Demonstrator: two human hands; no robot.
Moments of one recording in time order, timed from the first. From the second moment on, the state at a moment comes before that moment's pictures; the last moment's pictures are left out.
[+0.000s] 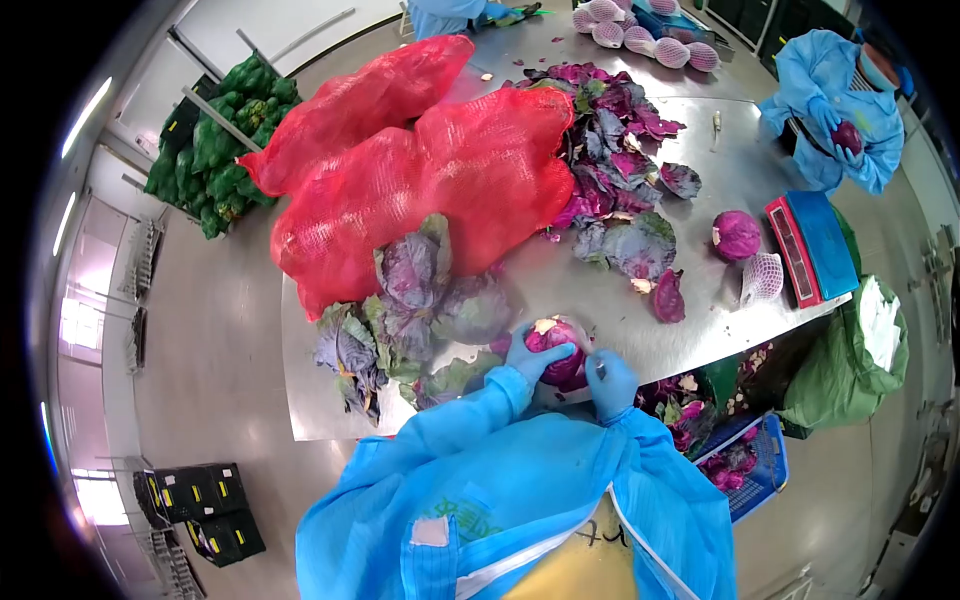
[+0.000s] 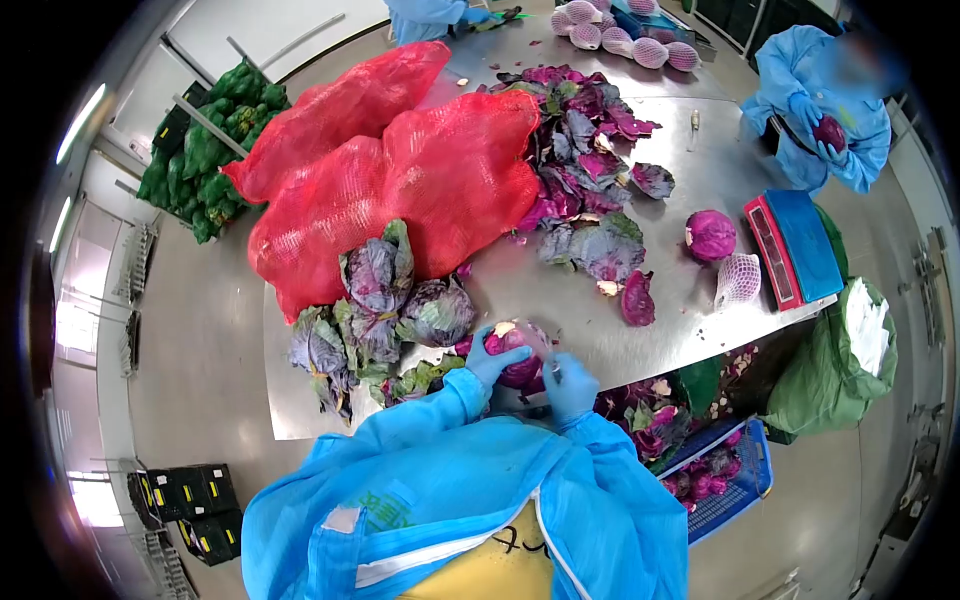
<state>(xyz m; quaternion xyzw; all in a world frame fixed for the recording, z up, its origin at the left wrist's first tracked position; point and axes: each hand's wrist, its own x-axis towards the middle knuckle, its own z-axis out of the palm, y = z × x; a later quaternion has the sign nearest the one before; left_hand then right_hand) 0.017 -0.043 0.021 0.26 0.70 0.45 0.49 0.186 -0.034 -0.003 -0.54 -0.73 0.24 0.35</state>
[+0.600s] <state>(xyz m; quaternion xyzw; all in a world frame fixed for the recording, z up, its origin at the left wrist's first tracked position) 0.004 -0.034 0.007 0.58 0.63 0.42 0.32 0.195 0.040 0.030 -0.52 -0.68 0.35 0.37</state>
